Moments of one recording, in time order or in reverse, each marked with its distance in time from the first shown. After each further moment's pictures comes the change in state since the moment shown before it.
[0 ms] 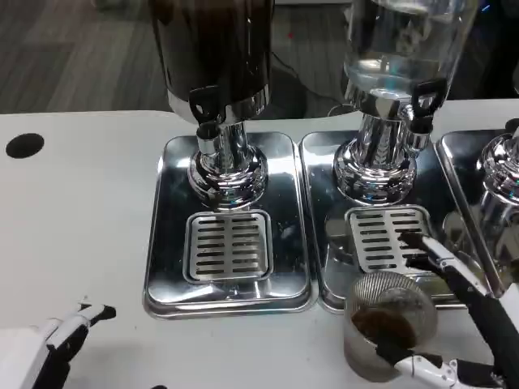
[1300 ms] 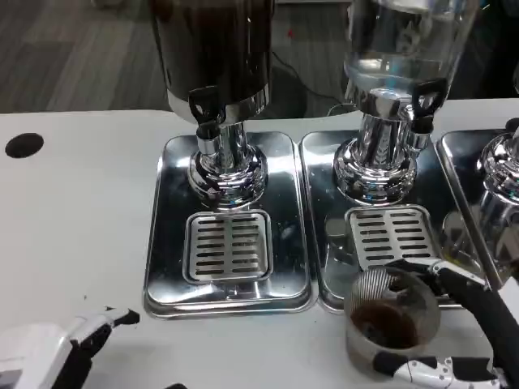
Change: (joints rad) left arm -0.051 0.017 -0.044 0.021 -0.002 0.009 -0.035; right arm 0.026 0.023 -0.032 -0.111 0.030 0.142 0.102
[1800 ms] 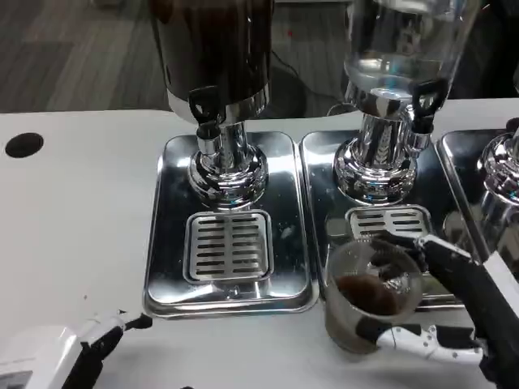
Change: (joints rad) left arm -0.003 0.004 -0.023 0.005 -0.026 -0.008 -0.019; right arm -0.029 0.041 0.045 -0.145 0.107 0.211 0.071
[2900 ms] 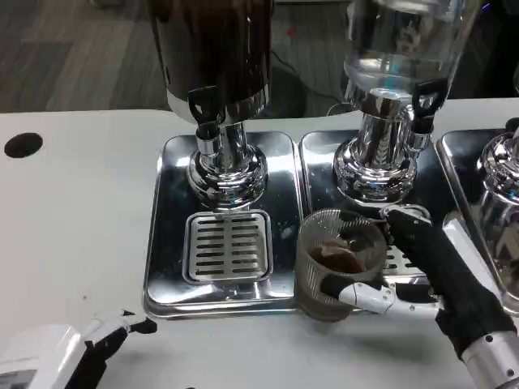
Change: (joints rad) left arm -0.010 0.003 0.000 0.000 -0.003 -0.008 -0.018; right arm -0.130 0.068 0.085 -0.097 -0.016 0.305 -0.013
